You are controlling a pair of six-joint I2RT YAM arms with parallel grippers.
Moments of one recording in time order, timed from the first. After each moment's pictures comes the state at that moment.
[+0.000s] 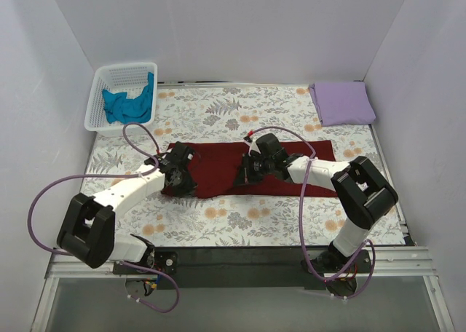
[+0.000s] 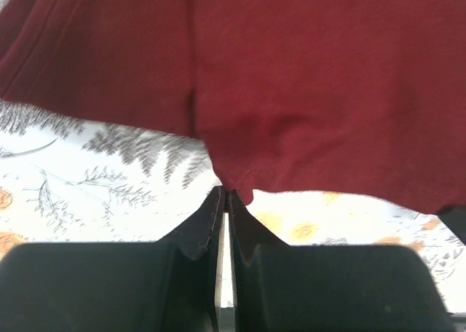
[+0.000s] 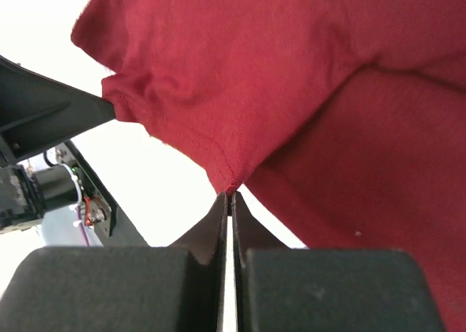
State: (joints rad) left arm -0.50 1.33 0.78 -0.68 -0.10 -0.96; right arm 0.71 1.68 0.88 0.04 -0.46 0.64
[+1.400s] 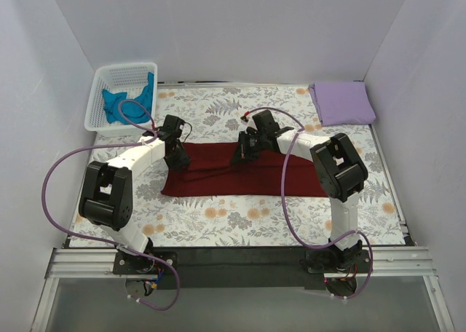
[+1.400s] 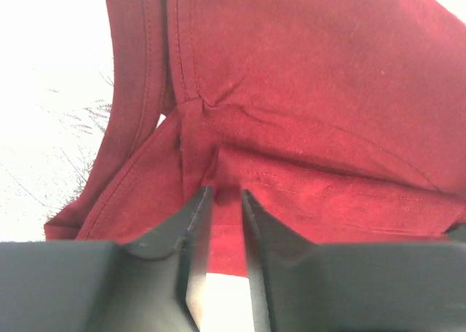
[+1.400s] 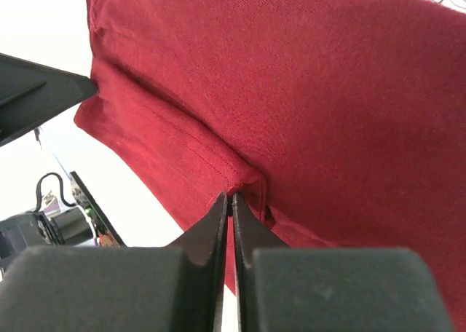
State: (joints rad) left arm -0.29 1.65 1.08 -0.63 -0.10 -0.74; right arm 0.56 2.02 1.31 -0.15 -0.60 0.57
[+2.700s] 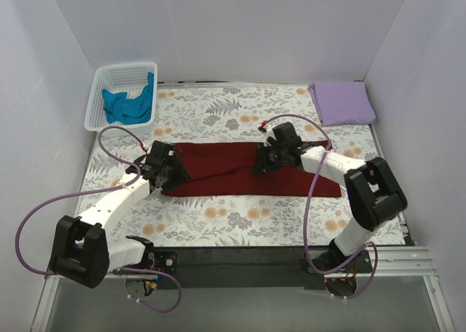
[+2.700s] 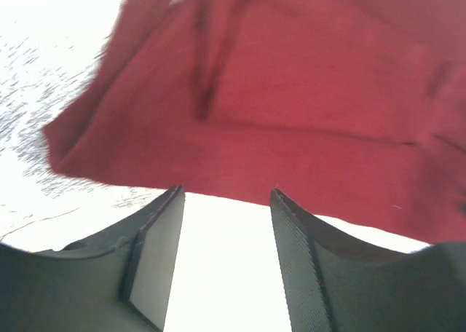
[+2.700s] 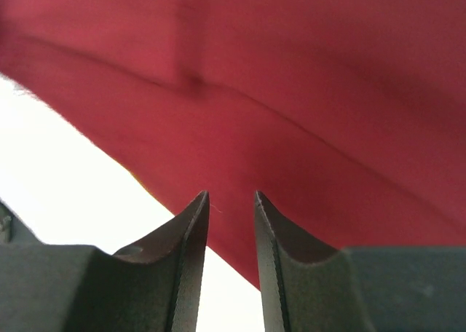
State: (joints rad) left arm -0.34 1.20 0.73 -0.52 -0.07 -0.84; right arm 0.57 1.68 0.99 -0.19 -0.40 0.31
